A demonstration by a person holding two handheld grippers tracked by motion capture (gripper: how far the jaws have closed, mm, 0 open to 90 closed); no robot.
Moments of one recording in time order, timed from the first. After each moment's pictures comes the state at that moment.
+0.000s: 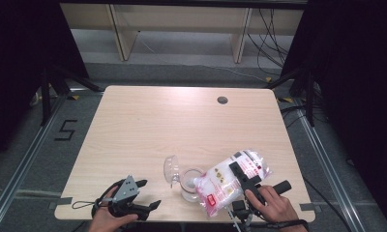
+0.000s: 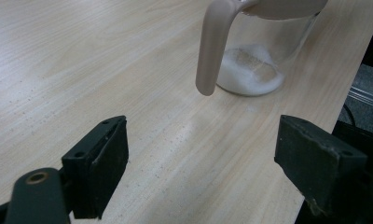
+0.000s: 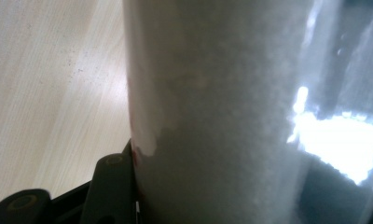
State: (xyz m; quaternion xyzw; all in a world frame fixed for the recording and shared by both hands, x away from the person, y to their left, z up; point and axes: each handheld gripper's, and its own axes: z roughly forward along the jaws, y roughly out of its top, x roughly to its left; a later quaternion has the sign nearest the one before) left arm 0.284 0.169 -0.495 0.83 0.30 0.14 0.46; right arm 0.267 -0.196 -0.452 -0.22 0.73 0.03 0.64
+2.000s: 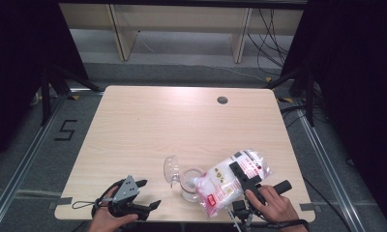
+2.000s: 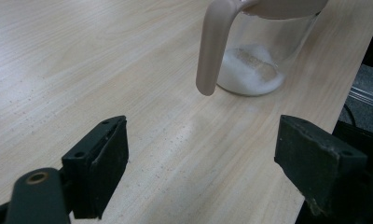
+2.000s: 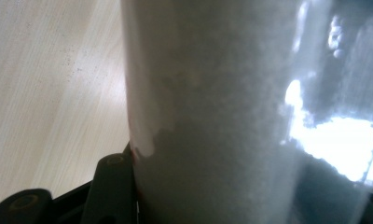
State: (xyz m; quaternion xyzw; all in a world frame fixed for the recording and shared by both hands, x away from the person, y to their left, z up) left arm 0.284 0.169 -0.495 0.83 0.30 0.14 0.46; right arm 0.268 -0.197 -0.452 -0.23 0.73 0.03 0.65
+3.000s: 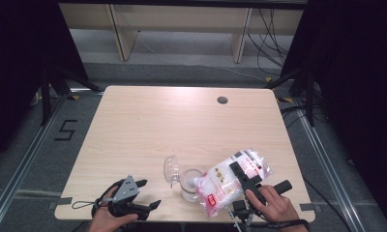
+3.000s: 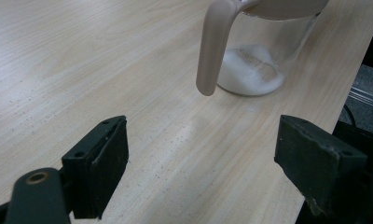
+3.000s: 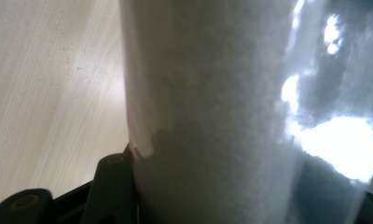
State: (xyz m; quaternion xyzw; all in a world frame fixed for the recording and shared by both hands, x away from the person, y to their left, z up) left arm 0.284 0.169 -0.495 0.82 0.30 0.14 0.46; right arm 0.268 -0.196 -0.450 -0.24 0.72 0.03 0.65
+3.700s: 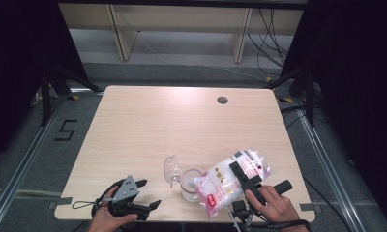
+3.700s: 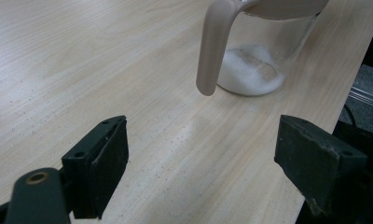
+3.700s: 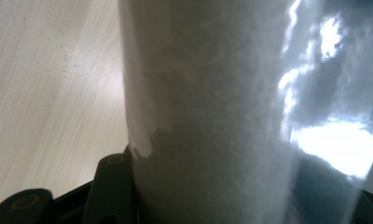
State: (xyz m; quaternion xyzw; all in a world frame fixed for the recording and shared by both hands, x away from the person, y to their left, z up) left arm 0.284 0.169 -0.495 0.83 0.30 0.14 0.46; right arm 0.266 -0.196 -0.449 -0.23 0.72 0.02 0.65
